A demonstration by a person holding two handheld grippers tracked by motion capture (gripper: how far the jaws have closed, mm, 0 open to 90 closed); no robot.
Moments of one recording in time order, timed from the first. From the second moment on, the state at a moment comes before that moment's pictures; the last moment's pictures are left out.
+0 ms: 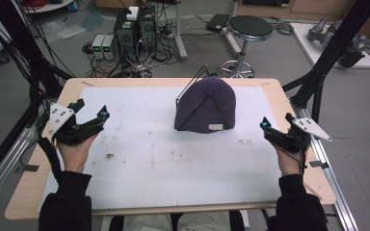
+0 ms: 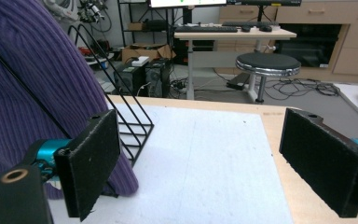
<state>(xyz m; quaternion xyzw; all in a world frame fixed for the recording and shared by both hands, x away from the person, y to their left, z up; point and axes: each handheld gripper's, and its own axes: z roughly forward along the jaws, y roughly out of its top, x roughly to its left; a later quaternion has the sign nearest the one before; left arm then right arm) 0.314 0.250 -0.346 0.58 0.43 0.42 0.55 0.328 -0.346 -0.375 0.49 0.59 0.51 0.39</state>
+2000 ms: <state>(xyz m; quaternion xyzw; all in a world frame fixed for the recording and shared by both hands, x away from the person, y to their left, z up) 0.273 0.286 -0.438 0.52 0.50 0.47 0.51 0.307 -0.338 -0.439 0.50 0.57 0.51 0.41</state>
